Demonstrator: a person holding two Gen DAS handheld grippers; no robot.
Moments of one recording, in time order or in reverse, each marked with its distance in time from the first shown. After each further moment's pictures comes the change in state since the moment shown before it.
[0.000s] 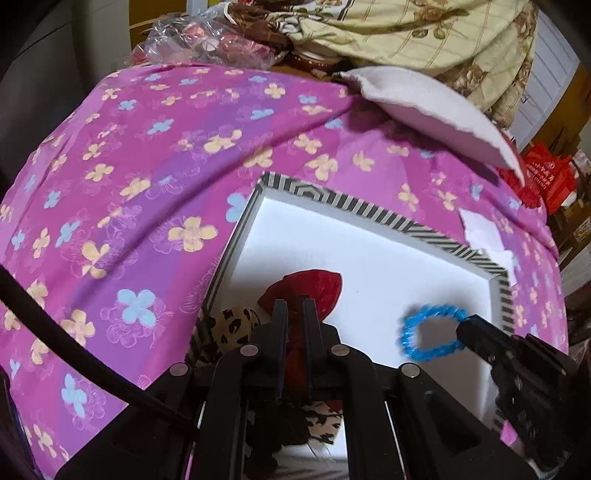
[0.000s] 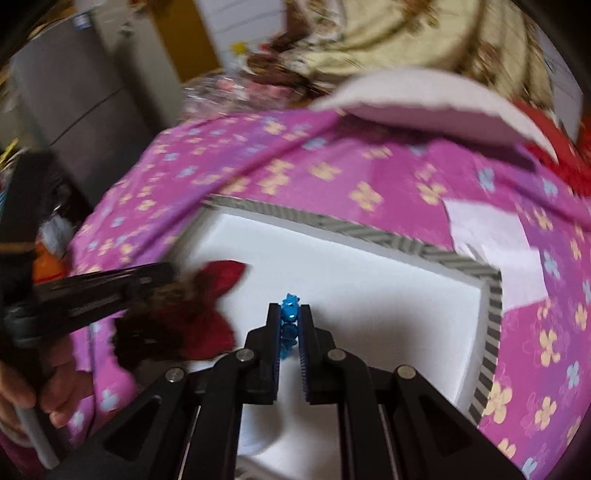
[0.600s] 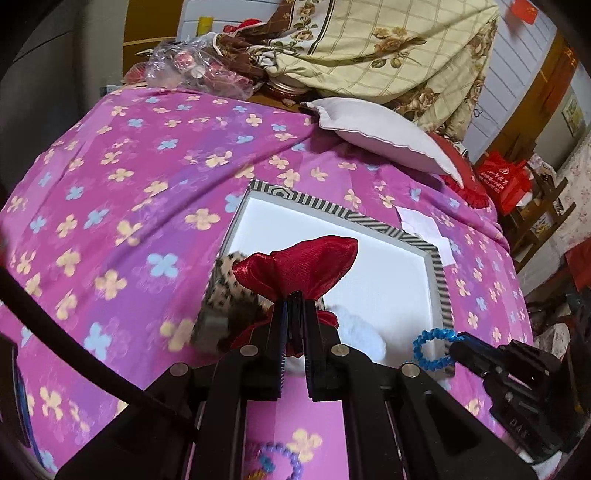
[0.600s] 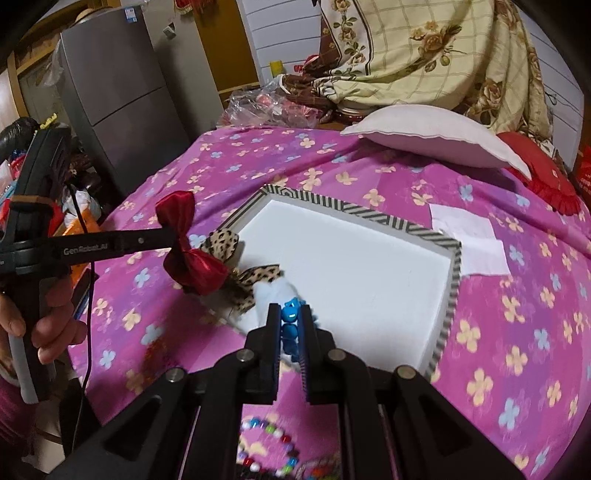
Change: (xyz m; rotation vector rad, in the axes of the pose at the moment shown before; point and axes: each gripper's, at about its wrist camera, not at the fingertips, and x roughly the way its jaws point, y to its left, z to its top) left arm -0.101 0.009 -0.048 0.024 -0.096 -0.139; right arm -0.109 0.044 -0.058 -0.156 -0.085 0.042
